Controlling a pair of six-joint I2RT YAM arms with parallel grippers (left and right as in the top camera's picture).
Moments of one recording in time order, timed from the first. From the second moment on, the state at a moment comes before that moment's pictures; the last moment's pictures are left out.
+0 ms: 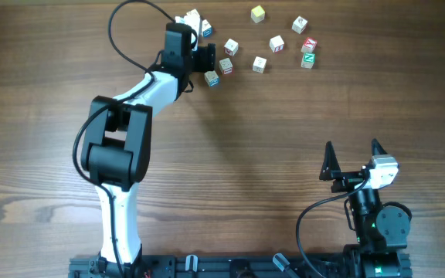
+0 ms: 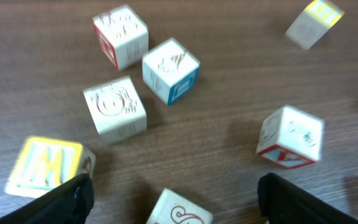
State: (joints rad) left arm -0.26 2.25 1.49 0.09 0.04 -0.14; right arm 0.03 0.02 0.01 0.00 -0.05 0.07
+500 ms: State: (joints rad) left arm -0.26 2.28 1.49 0.11 0.04 -0.13; right arm 0.03 0.02 0.01 0.00 -0.05 0.07
